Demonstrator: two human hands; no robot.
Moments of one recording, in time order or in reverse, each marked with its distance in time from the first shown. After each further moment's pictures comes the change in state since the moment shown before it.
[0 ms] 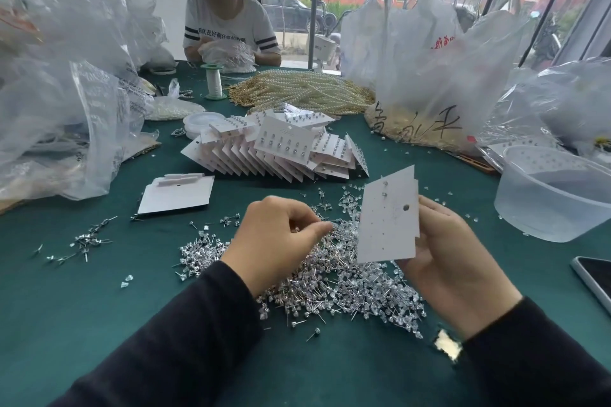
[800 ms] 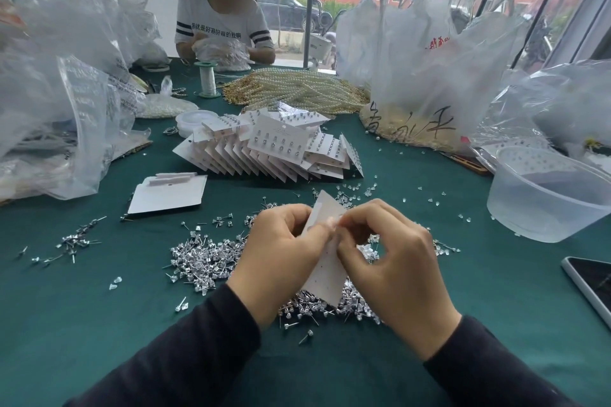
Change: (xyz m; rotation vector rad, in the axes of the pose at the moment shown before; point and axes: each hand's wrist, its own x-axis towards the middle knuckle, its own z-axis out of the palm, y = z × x) left_hand -0.014 0.018 0.016 -0.654 0.008 -0.153; right_hand 0.001 0.033 0.009 -1.080 -0.003 -1.023
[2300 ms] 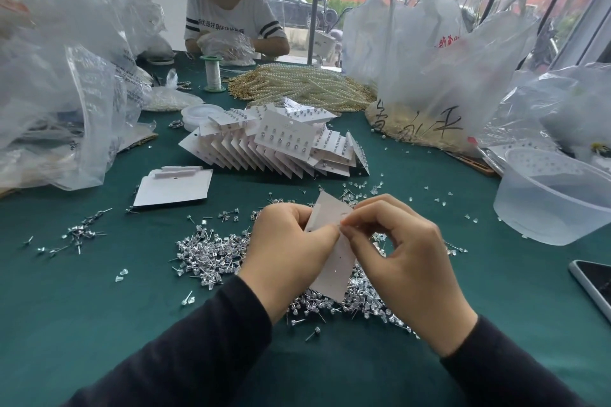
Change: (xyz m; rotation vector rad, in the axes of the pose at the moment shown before) left_hand 0.001 0.000 0.002 0.149 0.141 -0.044; right_hand 0.001 0.004 -0.002 0.081 -0.079 0.054
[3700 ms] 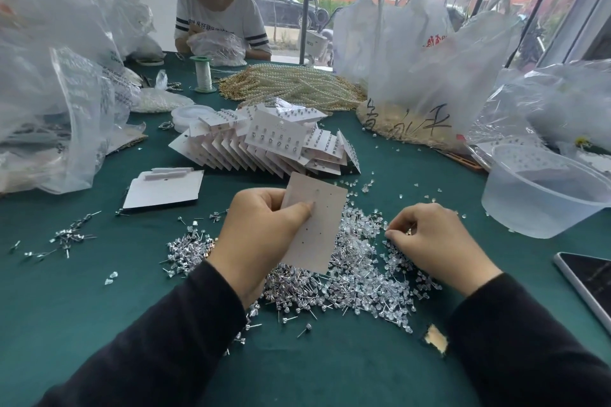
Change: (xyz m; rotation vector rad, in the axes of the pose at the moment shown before) left_hand 0.007 0.008 -0.015 -0.225 -0.006 -0.108; right_hand 0.014 0.054 -0.041 -0.497 -0.348 0.472
